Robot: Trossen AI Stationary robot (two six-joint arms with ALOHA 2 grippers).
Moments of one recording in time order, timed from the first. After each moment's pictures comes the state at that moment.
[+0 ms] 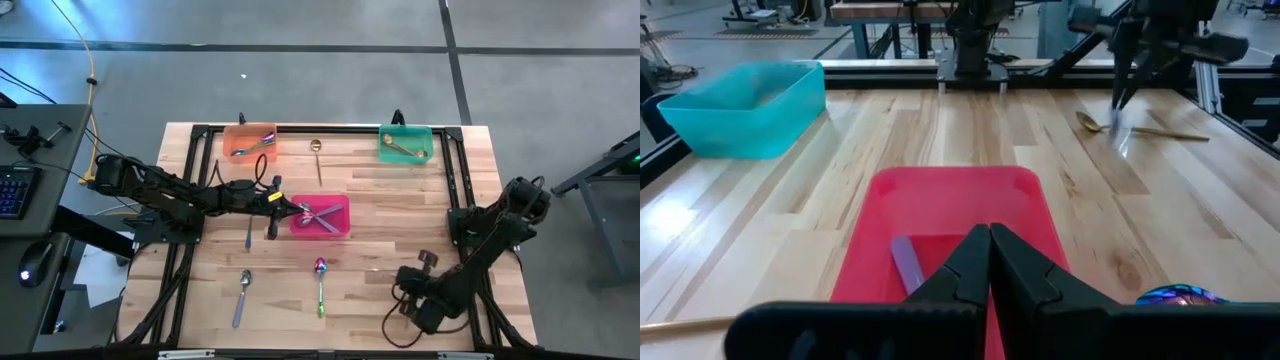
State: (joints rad) left arm 0.06 1.41 0.34 0.83 0.06 0.03; right arm 0.90 1.67 1.02 -0.89 0.45 1.29
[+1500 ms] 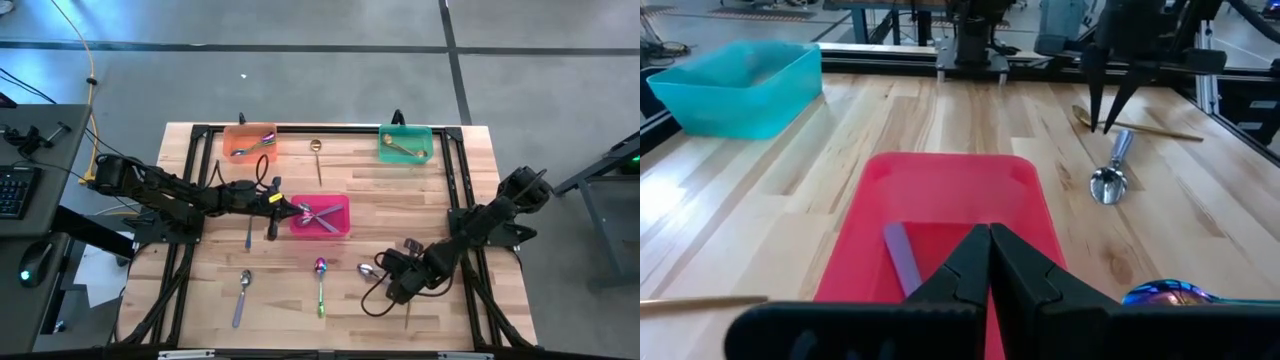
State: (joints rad) left arm 0.06 1.41 0.34 0.81 0.06 -0.01; right arm 0.67 1.58 0.86 -0.60 0.25 1.08
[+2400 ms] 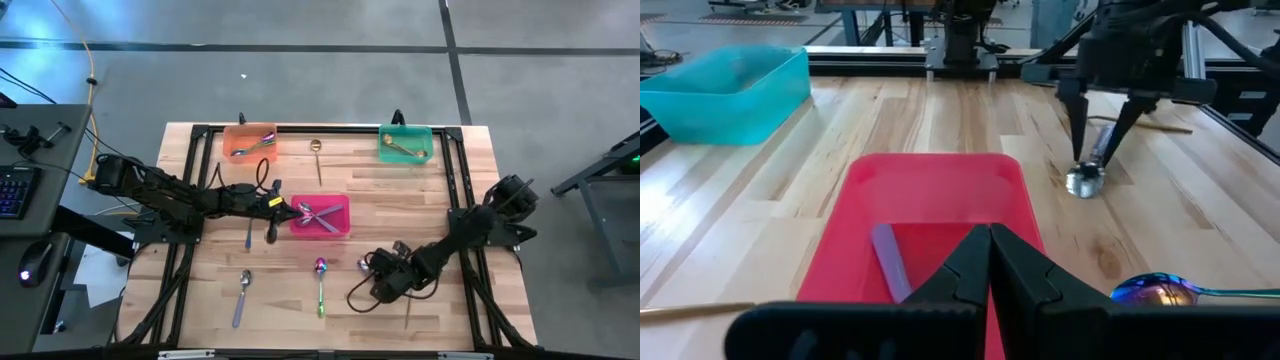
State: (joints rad) left arm 0.02 1.41 0.34 0.80 0.04 0.00; right arm 0.61 1.72 0.86 -0.39 0.33 1.12
